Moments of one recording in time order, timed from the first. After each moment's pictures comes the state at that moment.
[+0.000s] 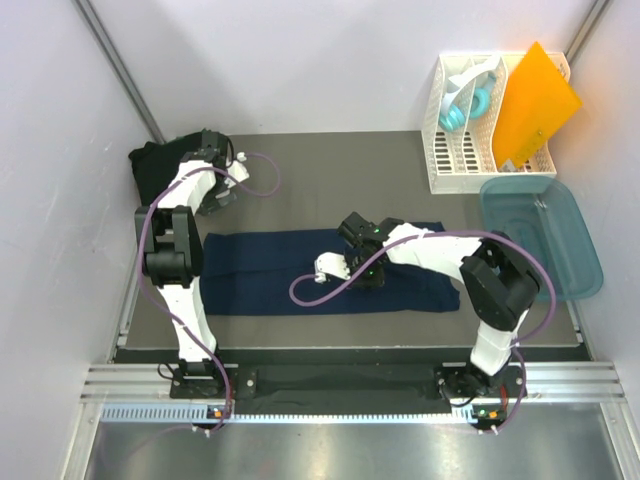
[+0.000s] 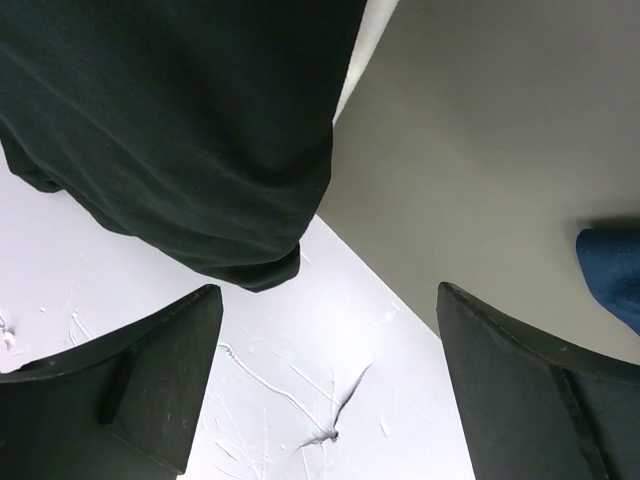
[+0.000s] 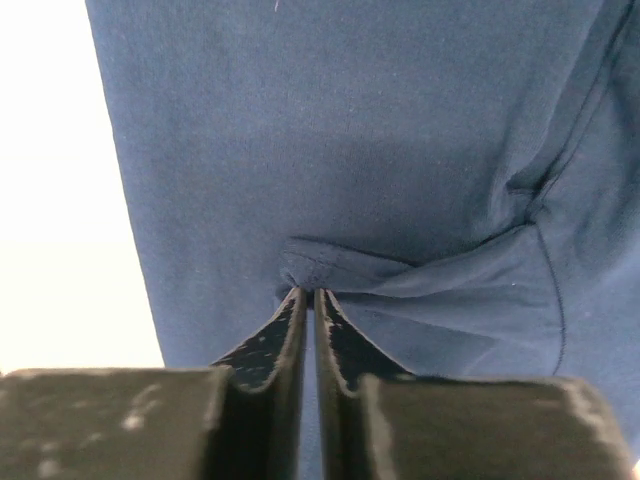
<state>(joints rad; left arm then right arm) -0.01 2.05 1.69 -0.74 -0.46 0.98 0.81 1.78 1.19 -0.76 -0.18 -0.87</state>
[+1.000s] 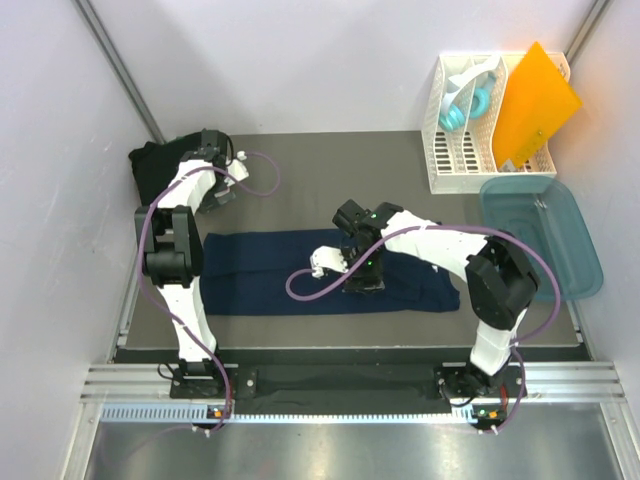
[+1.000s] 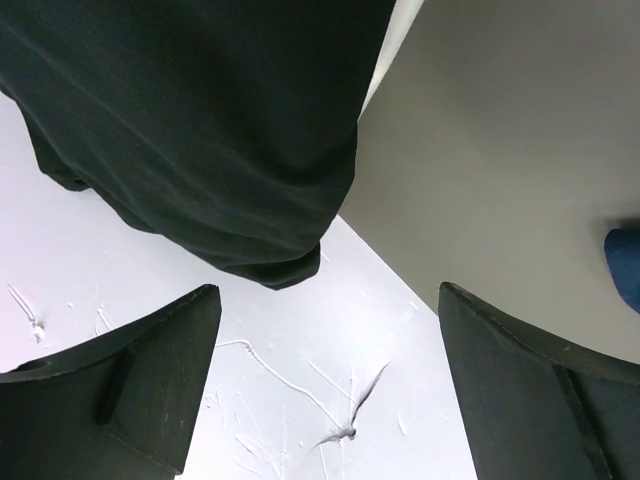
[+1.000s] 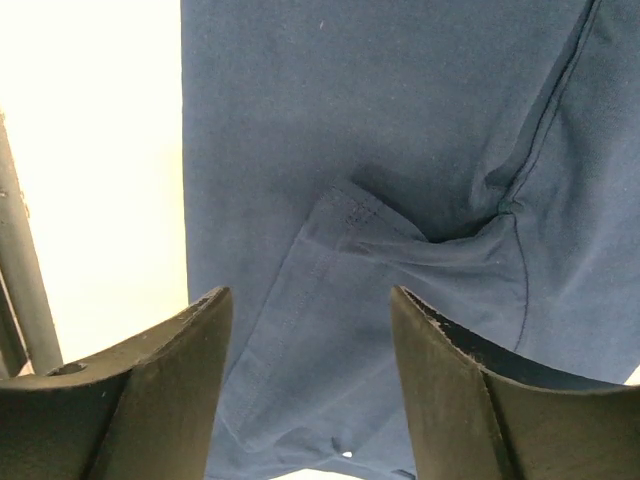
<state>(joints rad) -0.01 2.05 1.70 -0.72 -0.48 1.01 0.82 1.80 1.36 -0.98 -0.24 -0.95</state>
